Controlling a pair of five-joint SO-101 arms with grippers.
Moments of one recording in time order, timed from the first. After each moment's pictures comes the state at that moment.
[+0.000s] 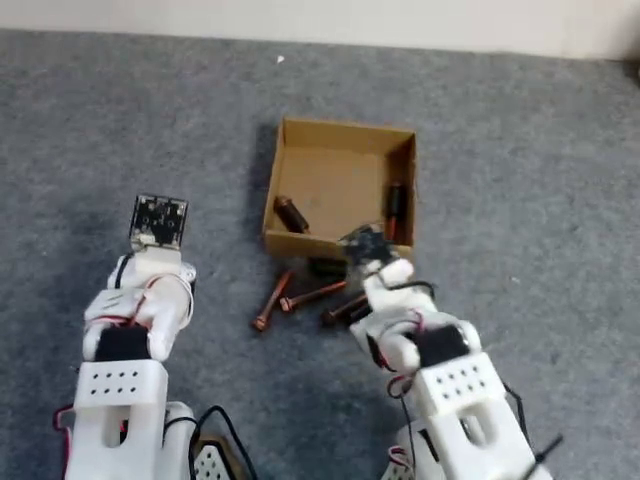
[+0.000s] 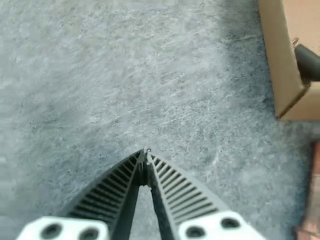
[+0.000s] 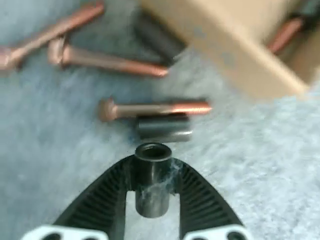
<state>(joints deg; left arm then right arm) -10.7 -61.4 75.8 38.5 -8.4 -23.5 -58.6 71.4 53.3 15.2</state>
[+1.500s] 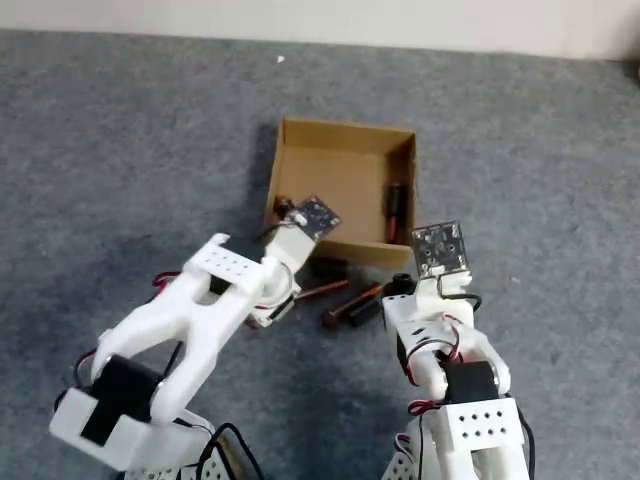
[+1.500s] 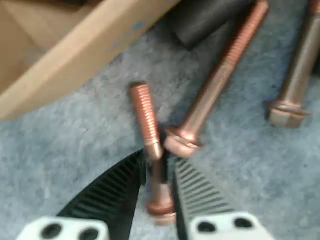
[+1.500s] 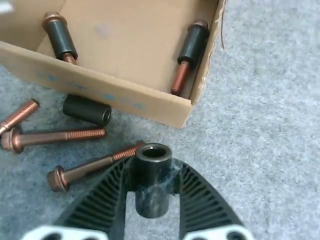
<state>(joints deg) 15.9 -2.9 43.5 49.8 -14.5 -13.7 -75.3 79.4 46.8 7.4</state>
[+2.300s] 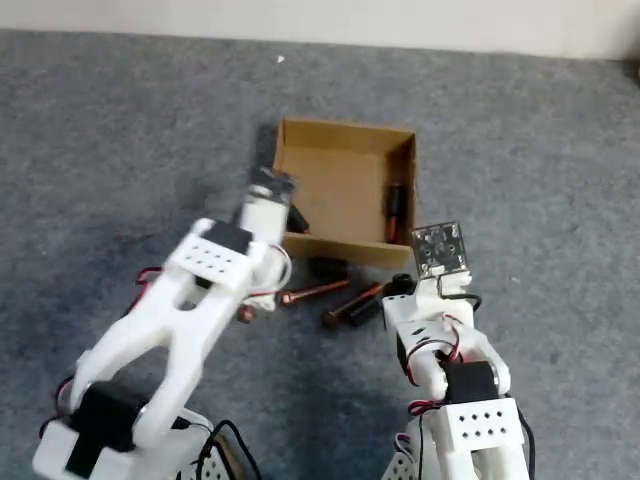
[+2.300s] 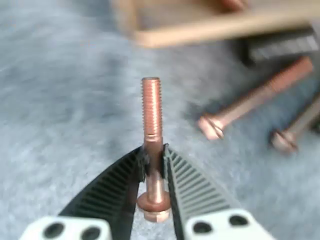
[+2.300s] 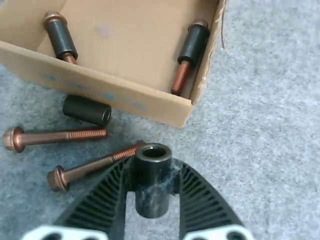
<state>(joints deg) 14.2 -12.9 39.3 63.3 13.1 -13.7 -75.3 79.4 46.8 7.4</state>
